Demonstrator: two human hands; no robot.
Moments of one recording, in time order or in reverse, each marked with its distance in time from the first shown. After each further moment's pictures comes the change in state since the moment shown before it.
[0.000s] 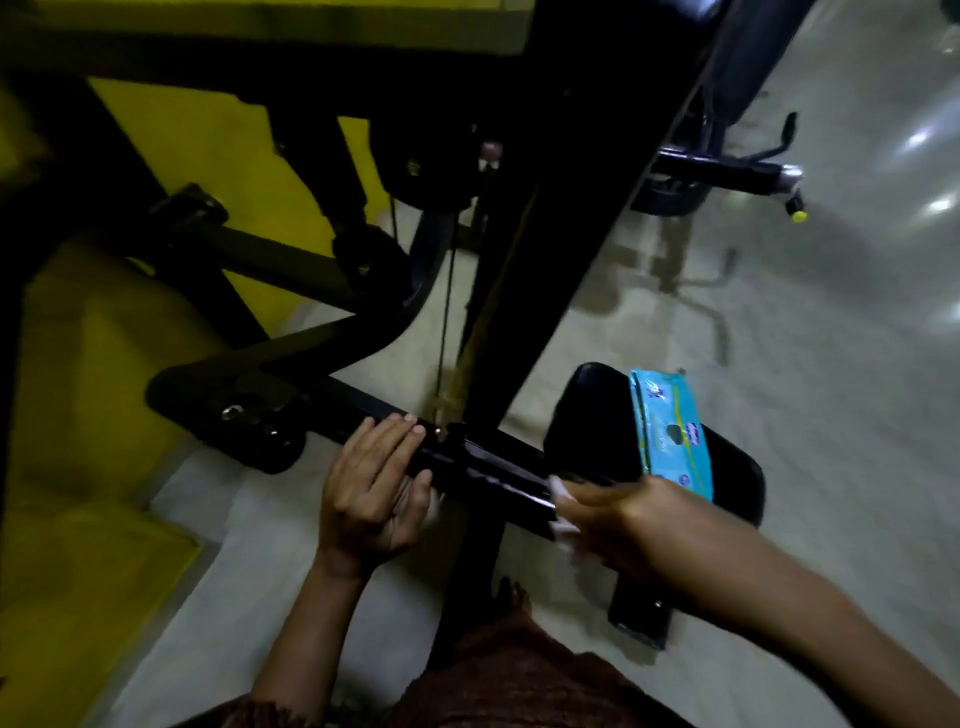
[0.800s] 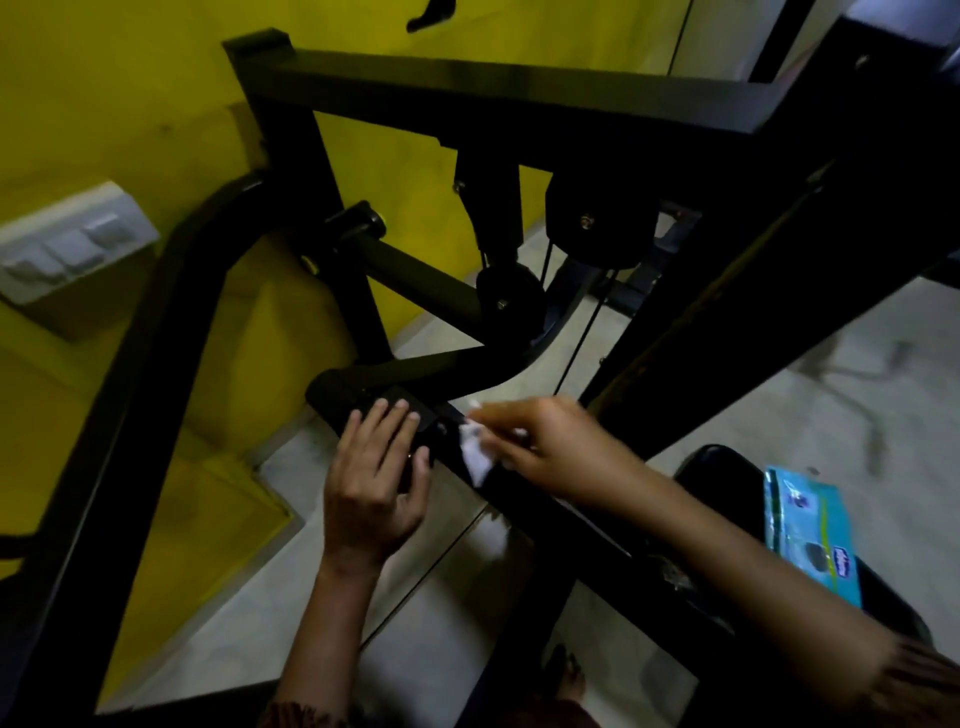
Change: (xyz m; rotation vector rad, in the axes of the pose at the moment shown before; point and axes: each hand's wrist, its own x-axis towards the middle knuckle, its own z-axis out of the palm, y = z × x) left_hand -0.003 -0.067 -0.049 0.415 0.092 -0.282; right_hand 0.180 -0.065 -0.023 0.315 0.010 -0.158
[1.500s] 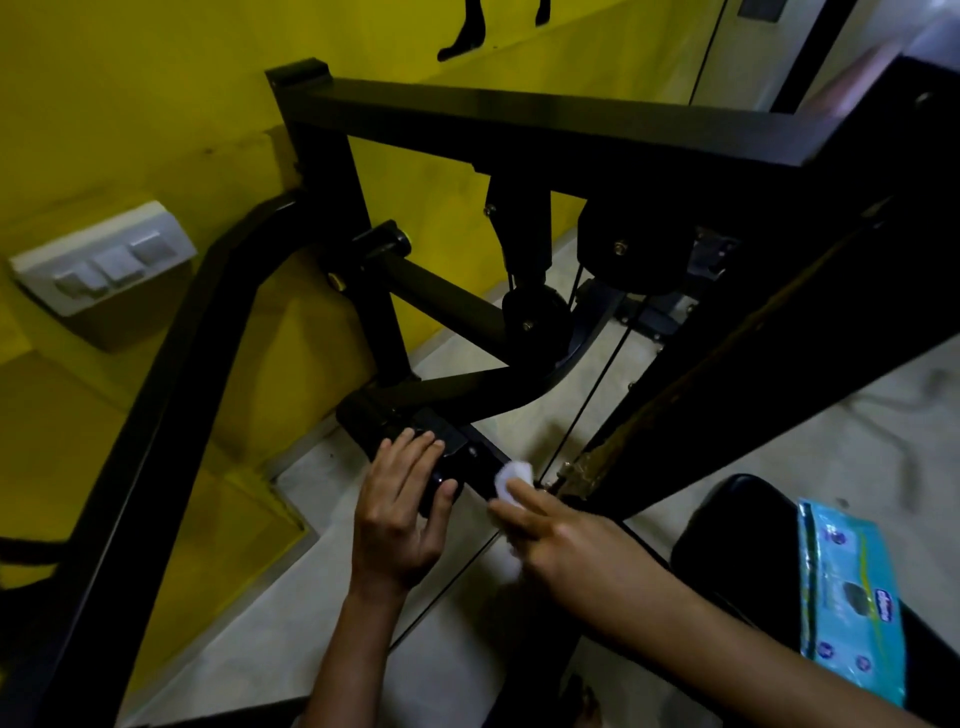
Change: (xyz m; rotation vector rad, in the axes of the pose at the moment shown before) left_hand -0.007 -0.007 -0.001 -0.169 -0.068 -0.110; right_hand -0.026 -0.005 0.043 -0.554 -0.247 -0.209
